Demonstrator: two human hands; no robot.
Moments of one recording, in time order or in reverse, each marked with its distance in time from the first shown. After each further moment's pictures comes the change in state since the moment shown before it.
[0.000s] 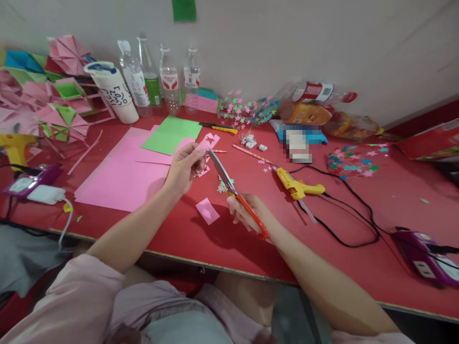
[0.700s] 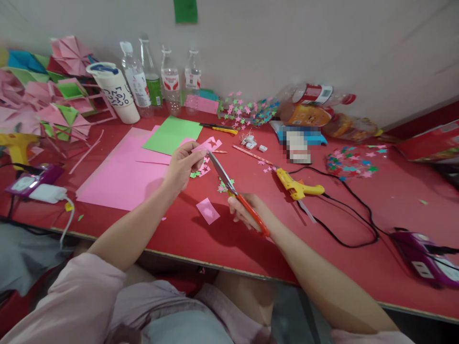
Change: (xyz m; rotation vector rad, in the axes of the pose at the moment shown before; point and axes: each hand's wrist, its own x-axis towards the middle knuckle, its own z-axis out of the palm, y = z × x) left_hand 0.005 0.000 -0.008 0.103 -0.007 0.061; right_hand 0.005 0.001 -0.004 -0.055 -0.021 -0.013
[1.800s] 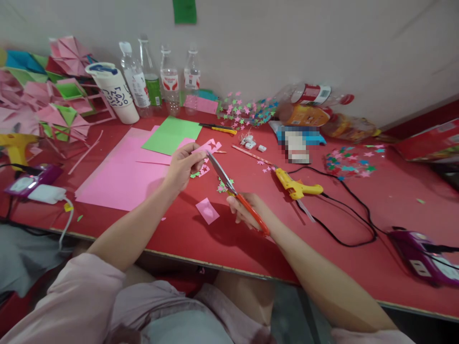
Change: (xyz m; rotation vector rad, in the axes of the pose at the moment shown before) left_hand -0.001 0.000 0.001 -0.018 -0.035 -0.040; right_hand 0.001 -0.002 -0.001 -0.018 0.008 0.058
